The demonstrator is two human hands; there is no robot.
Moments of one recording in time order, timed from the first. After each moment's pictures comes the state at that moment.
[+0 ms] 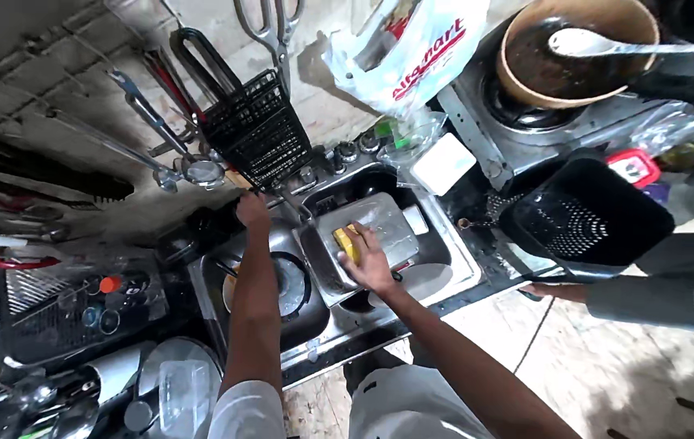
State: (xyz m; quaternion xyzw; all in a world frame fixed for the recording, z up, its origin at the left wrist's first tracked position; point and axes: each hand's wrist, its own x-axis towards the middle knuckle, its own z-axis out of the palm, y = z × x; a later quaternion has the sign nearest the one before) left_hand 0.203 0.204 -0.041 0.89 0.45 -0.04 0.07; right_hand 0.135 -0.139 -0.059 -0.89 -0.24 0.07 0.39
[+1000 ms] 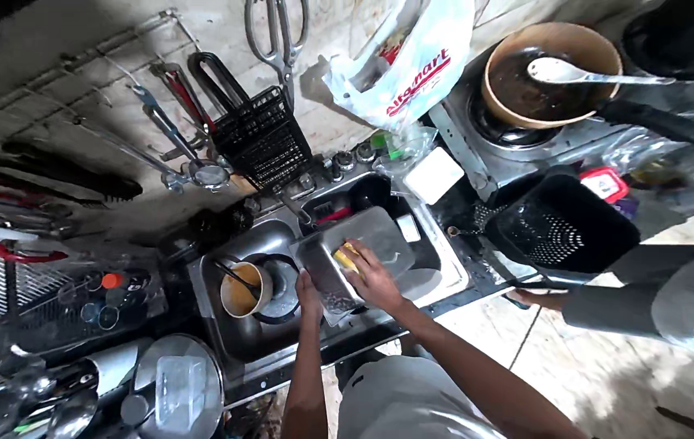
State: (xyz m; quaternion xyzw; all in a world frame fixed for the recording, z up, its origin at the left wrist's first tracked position) left_hand 0.018 -0.008 -0.072 0.58 0.45 0.14 0.67; right_hand 0.114 -0.173 -0.019 -0.82 -0.33 0.08 0.46
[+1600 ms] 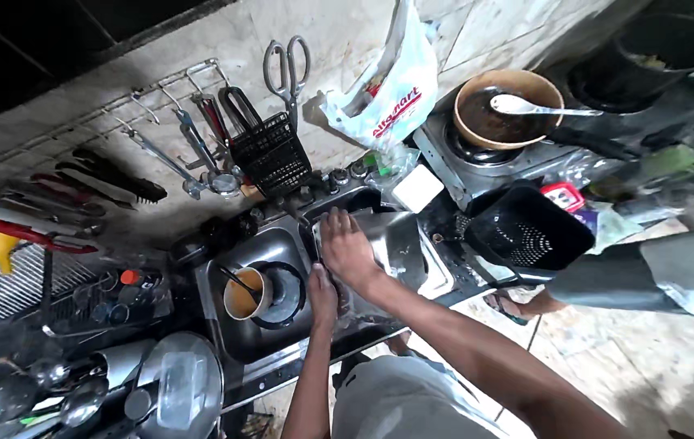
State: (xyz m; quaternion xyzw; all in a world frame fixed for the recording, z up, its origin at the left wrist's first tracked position) left_hand 0.026 -0.065 0.081 0.68 0.34 0.18 0.63; right_hand 0.121 -0.107 0.149 -0.93 -0.36 0.03 0.10
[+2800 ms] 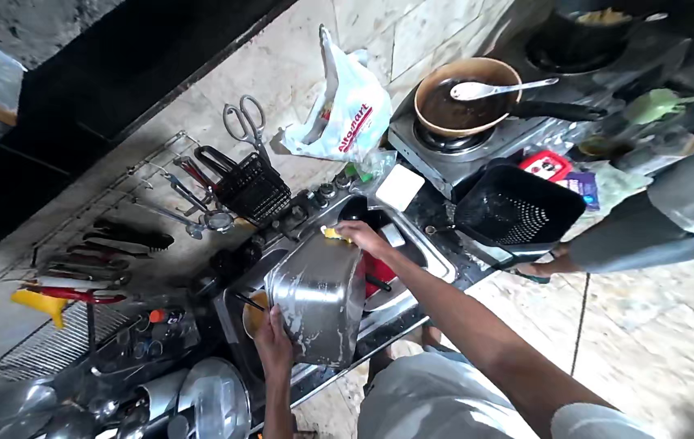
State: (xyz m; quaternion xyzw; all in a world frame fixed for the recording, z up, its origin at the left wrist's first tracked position) left_hand -0.054 -0.018 0.169 0.82 0.33 0.19 0.42; right_hand 0.225 -0.180 0.039 -0.67 -0.13 0.31 0.66
